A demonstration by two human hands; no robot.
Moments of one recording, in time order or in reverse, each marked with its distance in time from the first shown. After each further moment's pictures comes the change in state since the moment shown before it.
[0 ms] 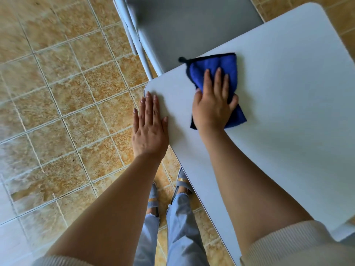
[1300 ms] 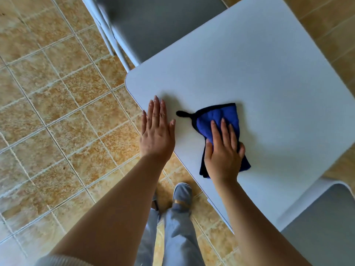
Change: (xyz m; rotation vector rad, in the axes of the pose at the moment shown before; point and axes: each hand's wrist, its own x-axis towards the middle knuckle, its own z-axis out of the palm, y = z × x) left_hand -0.053 0.036 -0.007 -0.085 -0.120 0.182; right_hand -0.168 0.104 -0.052 -0.161 -0.038 0.018
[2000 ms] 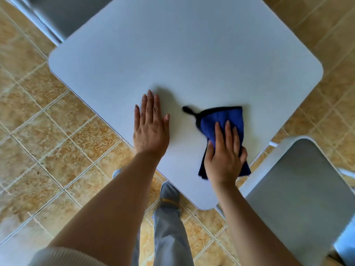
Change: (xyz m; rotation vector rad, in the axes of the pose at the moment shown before) left_hand -0.062 0.113 0.071 0.070 0.011 0.160; right_hand -0.084 0.144 -0.009 0.022 0.022 0.270
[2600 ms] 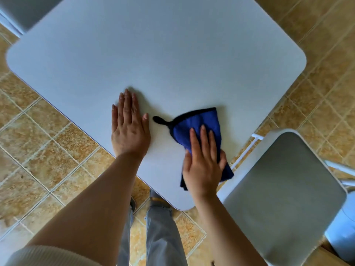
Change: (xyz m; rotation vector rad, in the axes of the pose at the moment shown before) left_hand -0.002 0.013 0.025 0.060 0.129 -0.010; right_hand -0.025 0.017 -0.005 0.062 -0.050 -0.064
